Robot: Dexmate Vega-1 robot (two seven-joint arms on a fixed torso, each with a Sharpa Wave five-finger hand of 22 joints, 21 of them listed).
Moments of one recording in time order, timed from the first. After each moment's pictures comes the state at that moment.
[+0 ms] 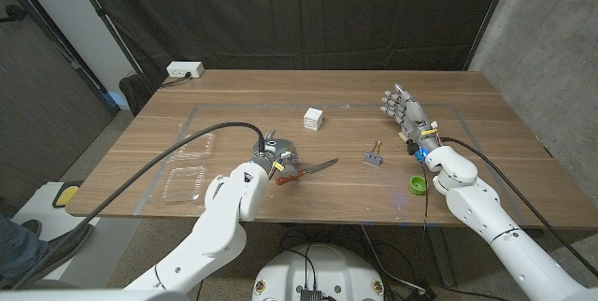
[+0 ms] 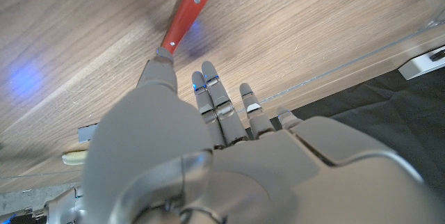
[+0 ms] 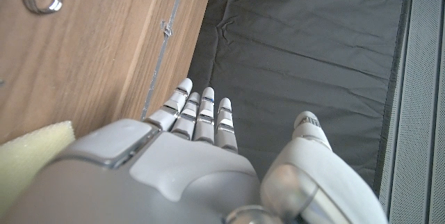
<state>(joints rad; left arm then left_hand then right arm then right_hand) 1.21 0.60 0.59 -2.29 1.33 0.60 -0.55 1.04 0.06 0.12 -0.11 0.22 0.70 -0.05 0.27 0.21 0.80 -0.17 0.27 0.25 0.31 -0.04 0.21 0.18 -0.17 0.13 0.22 0.18 -1.10 -0.49 -0.17 -1.61 0.54 0.16 0.05 0.32 -0.02 0.29 -0.12 0.18 0.26 0.05 0.19 0.18 0.28 0.12 0.22 0.18 0.16 0.06 0.19 0.18 0.14 -0.02 0.42 0.17</state>
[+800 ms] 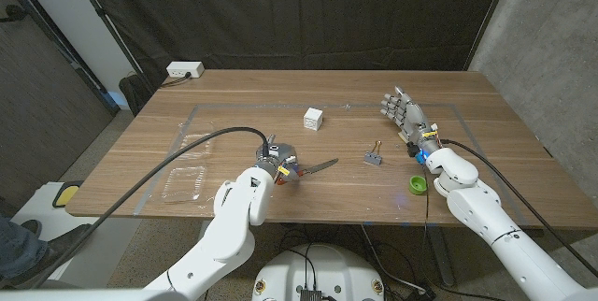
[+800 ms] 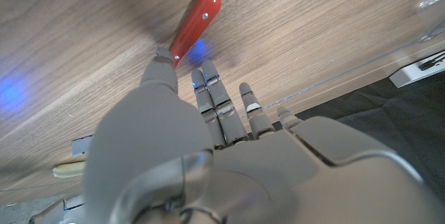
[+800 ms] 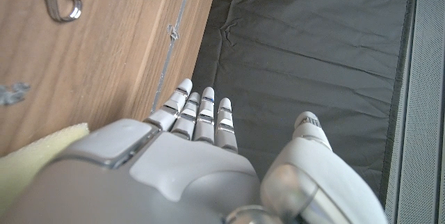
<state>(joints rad) 1.22 0.54 0.62 -2.24 1.41 0.63 -0.56 1.05 0.07 0.12 -0.11 0.21 0.73 -0.03 0.27 0.21 0.82 -0.16 0.27 0.26 0.32 -0.04 0.21 0.18 -0.17 0.14 0.22 0.18 -1.11 -0.49 -0.17 -1.61 0.55 0.15 0.06 0.32 -0.02 0.28 -0.12 0.18 0.26 0.05 0.19 0.18 0.29 0.12 0.22 0.18 0.16 0.06 0.19 0.18 0.15 -0.01 0.41 0.17</state>
